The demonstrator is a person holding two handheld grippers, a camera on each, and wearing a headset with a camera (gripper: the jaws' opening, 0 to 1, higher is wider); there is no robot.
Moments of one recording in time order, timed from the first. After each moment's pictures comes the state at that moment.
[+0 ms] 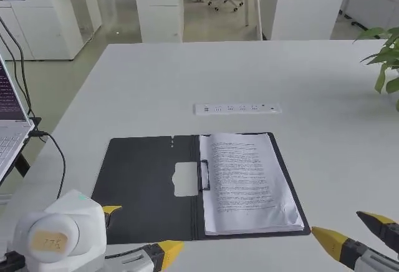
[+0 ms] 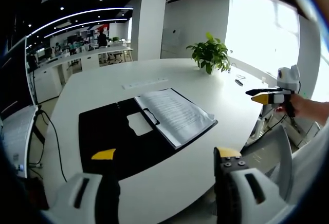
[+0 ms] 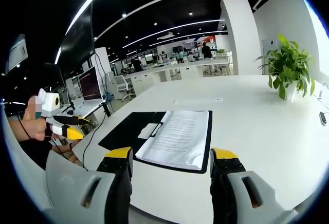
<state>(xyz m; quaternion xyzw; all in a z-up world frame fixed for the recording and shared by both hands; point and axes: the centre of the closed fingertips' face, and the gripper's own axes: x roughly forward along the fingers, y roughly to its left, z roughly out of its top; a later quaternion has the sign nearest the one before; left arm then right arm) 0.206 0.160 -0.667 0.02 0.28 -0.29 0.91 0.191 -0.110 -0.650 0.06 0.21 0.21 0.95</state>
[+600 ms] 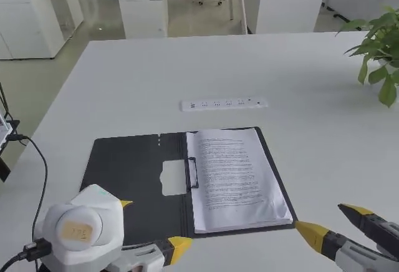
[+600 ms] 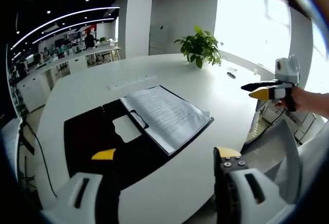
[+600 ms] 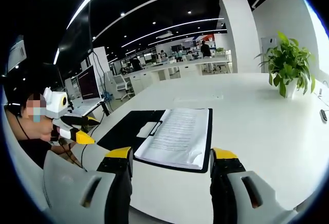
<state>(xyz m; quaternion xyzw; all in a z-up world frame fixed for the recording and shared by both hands) 0.229 0.120 -0.688 0.05 0.29 -0.33 0.90 0.196 -0.111 -0.660 0.06 0.22 0.21 0.95</state>
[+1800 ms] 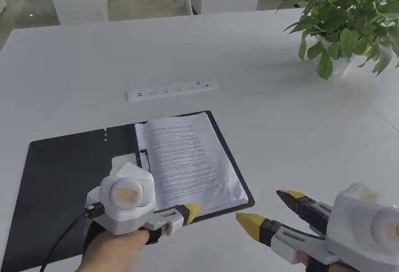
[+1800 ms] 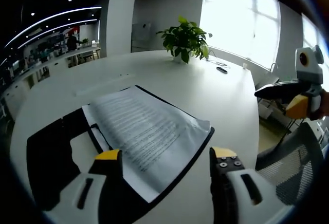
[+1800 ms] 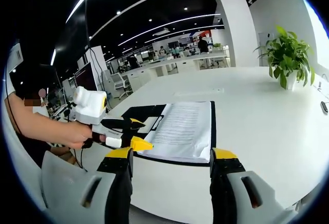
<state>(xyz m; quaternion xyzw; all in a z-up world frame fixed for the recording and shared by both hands) 0.291 0.007 -0.752 0.05 0.28 -0.40 0.87 0.195 -0.093 -0.680 0.08 0.23 0.20 0.95</state>
